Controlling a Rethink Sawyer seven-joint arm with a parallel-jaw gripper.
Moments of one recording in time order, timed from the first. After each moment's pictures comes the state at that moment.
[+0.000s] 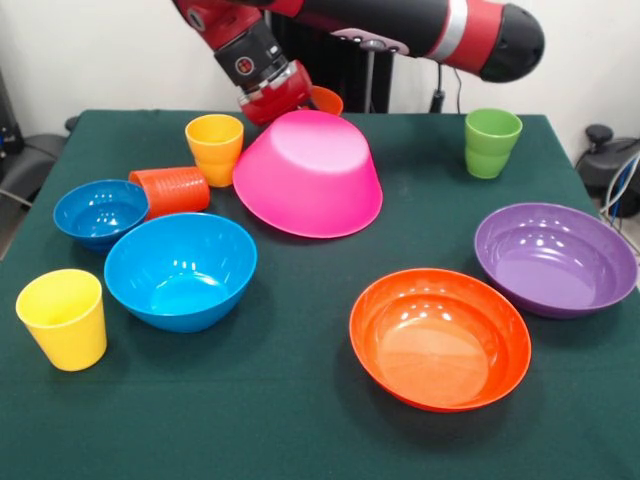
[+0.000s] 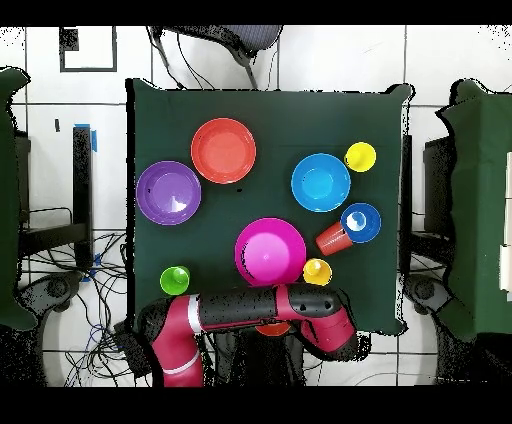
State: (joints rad) arm 0.03 1.32 -1.85 1.85 0.24 -2.38 0.70
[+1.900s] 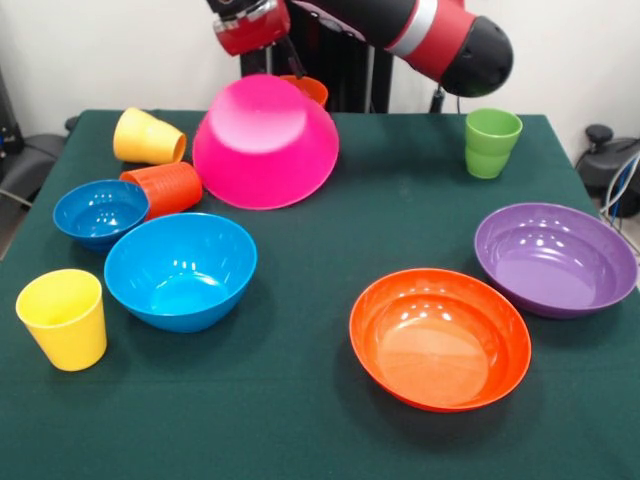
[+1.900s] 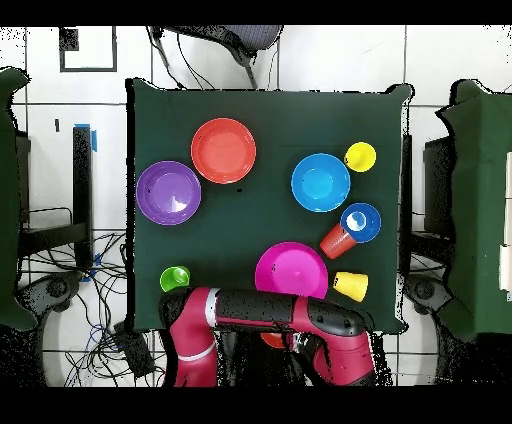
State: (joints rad) arm -0.16 1.33 -1.94 2.01 -0.03 -2.50 0.46
